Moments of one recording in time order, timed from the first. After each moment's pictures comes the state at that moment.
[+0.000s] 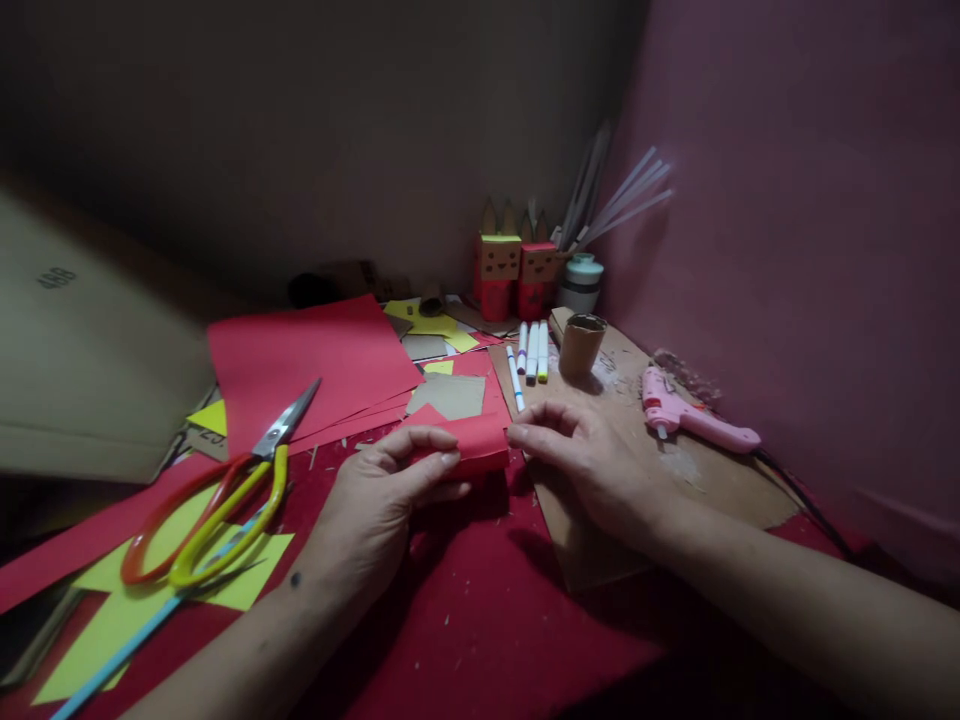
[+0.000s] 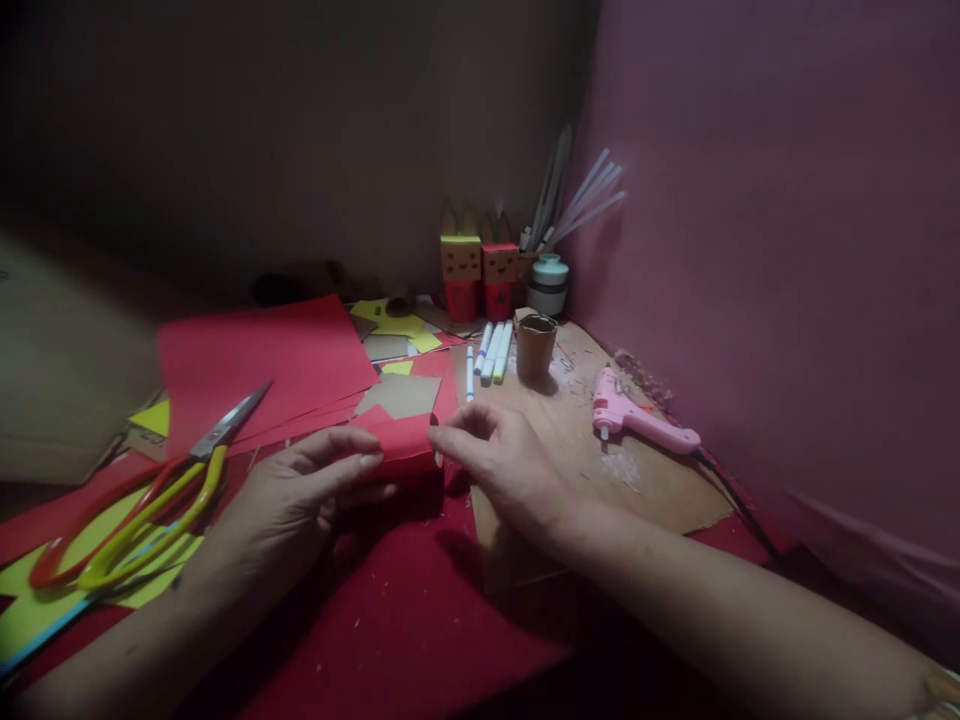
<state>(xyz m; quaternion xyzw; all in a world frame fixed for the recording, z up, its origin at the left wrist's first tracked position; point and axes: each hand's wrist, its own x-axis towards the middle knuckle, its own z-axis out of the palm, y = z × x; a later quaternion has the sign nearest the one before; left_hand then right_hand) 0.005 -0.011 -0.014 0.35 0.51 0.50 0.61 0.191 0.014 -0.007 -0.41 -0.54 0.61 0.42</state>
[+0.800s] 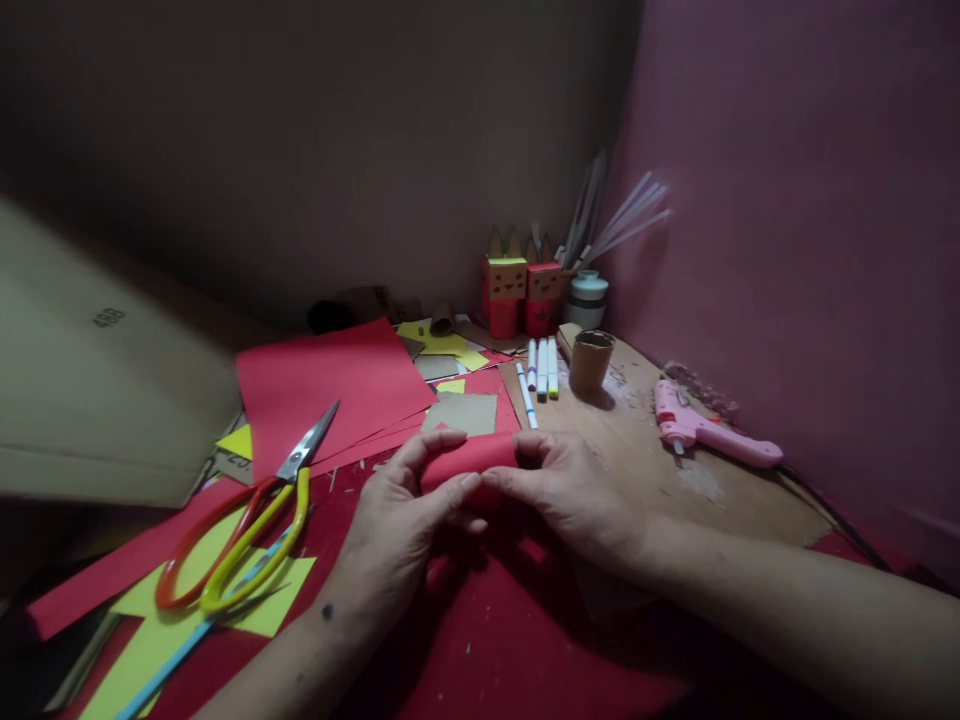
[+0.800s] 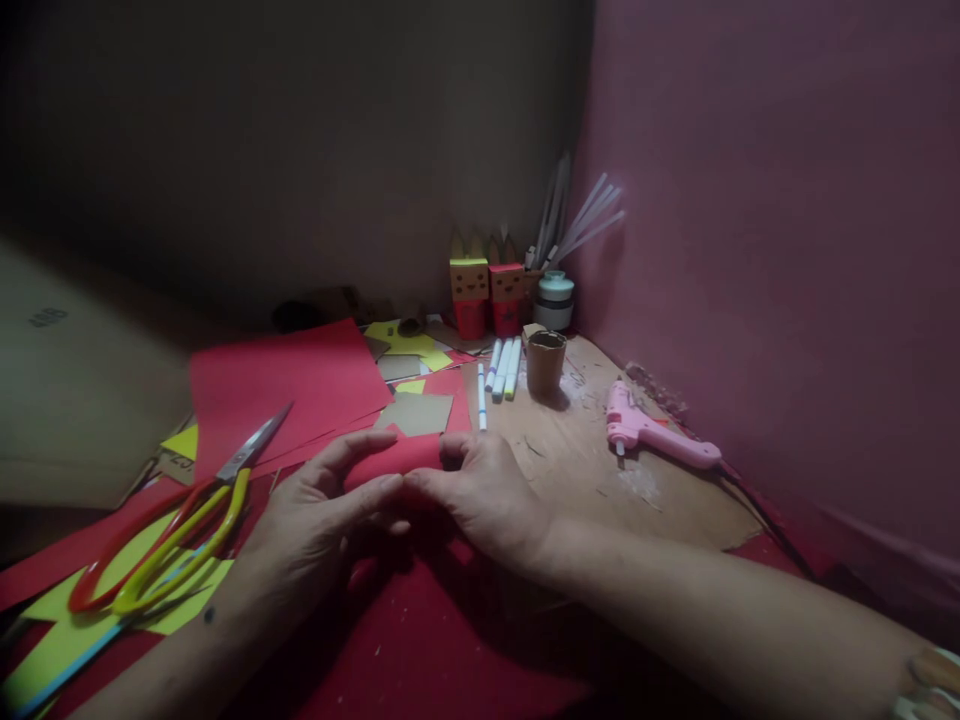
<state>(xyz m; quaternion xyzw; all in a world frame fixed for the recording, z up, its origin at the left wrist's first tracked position) 0.005 -0.013 -0.008 0.40 0.51 0.48 0.59 0.161 0.014 -0.012 -0.38 -0.51 0.66 0.40</state>
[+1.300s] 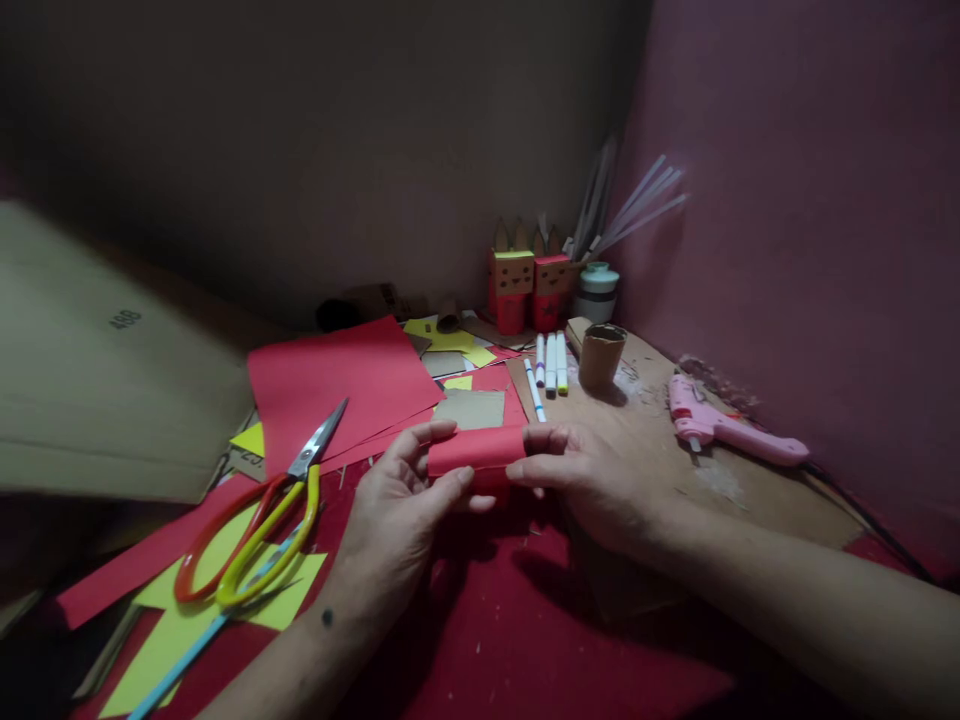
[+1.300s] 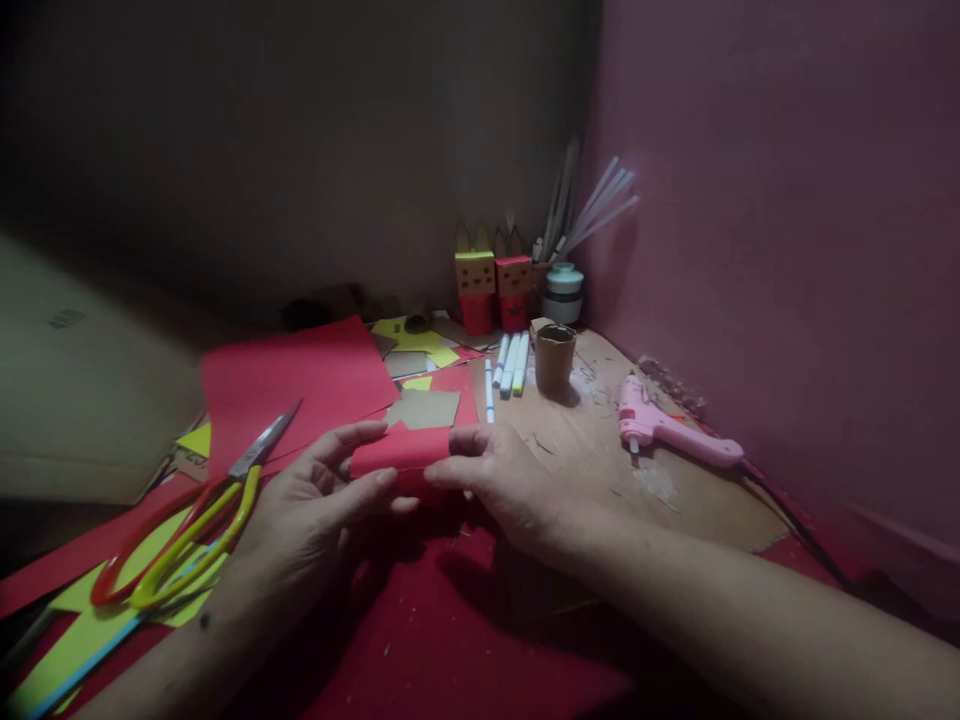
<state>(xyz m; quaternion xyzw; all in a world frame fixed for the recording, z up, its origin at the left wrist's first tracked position) 0.005 -0.012 -0.008 0.38 0.48 0.53 0.58 0.169 0.022 -0.020 -0.29 -0.47 0.74 0.39</state>
